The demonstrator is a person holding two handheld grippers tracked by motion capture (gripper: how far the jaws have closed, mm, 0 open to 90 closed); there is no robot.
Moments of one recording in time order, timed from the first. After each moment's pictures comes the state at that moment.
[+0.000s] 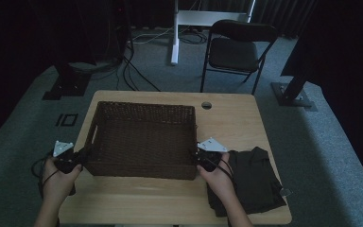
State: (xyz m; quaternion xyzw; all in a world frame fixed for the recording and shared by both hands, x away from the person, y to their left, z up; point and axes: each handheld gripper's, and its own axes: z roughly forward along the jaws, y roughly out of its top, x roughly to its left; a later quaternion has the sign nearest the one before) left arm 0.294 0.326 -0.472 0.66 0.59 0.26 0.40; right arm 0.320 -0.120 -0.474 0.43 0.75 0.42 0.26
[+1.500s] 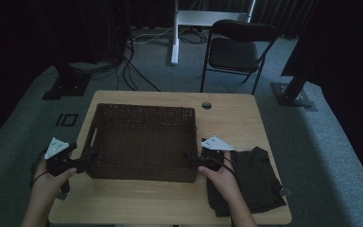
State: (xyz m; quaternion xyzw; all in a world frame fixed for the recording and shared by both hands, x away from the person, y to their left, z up) left arm 0.284 0.330 -0.448 0.69 0.51 0.26 0.44; right arm 0.318 -0.128 -0.460 0.41 0.75 0.47 0.22
